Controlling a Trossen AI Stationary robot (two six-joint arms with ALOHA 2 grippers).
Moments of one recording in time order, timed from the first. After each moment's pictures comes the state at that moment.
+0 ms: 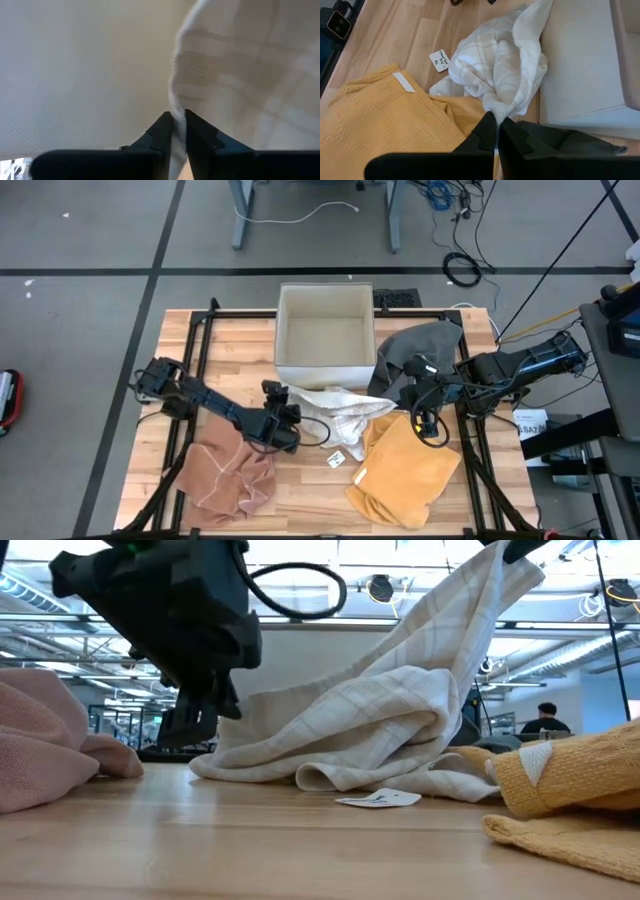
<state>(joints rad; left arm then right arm) -0.32 1.80 0.97 -0.65 -1.07 -0.19 0.31 1.08 1.14 -0.95 0.18 0.11</state>
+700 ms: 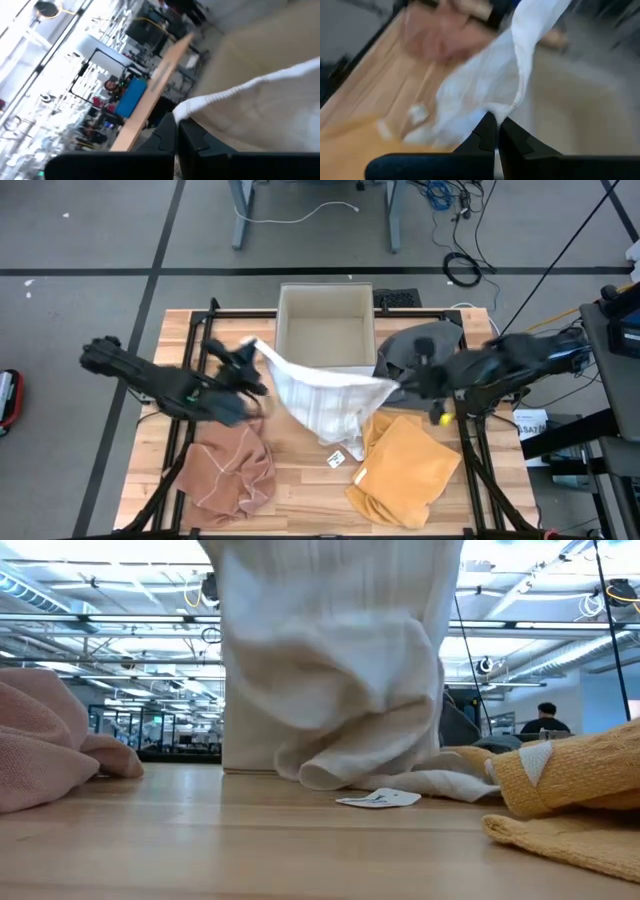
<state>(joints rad) -0.41 1.19 1.24 -0.70 -1.45 0.23 0.31 1.08 1.45 -0.96 0.30 -0.14</state>
